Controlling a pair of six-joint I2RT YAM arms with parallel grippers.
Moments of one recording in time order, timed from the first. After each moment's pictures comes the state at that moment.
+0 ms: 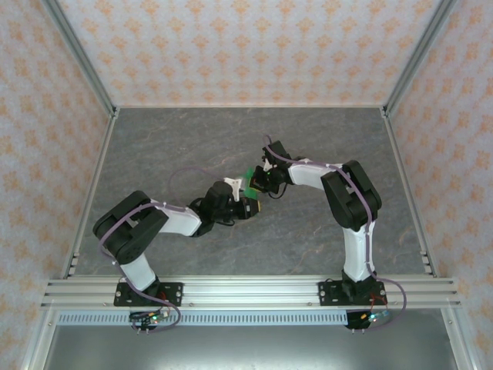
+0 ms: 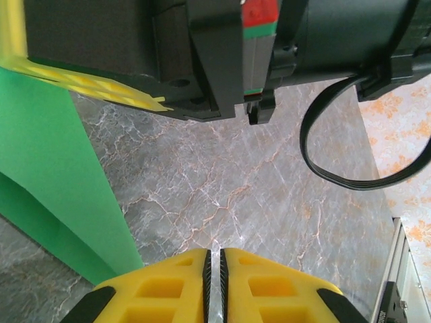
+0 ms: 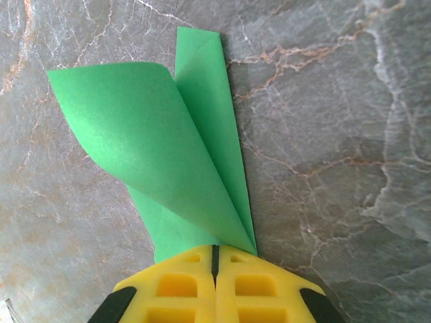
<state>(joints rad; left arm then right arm) -0.67 1.71 0.61 0.56 0.31 -0.80 0.53 2.03 1.26 -0.27 -0.43 0.80</state>
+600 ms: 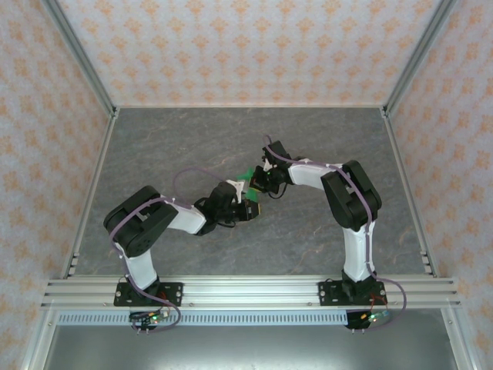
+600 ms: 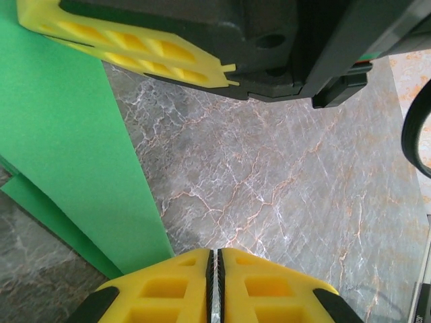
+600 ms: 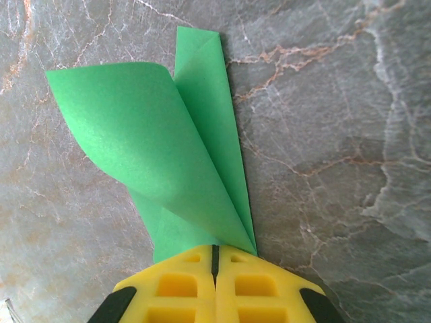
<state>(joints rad) -0.67 1.79 0.64 0.53 0.31 -0.78 0.53 2.03 1.26 -0.27 -0.43 0.80</state>
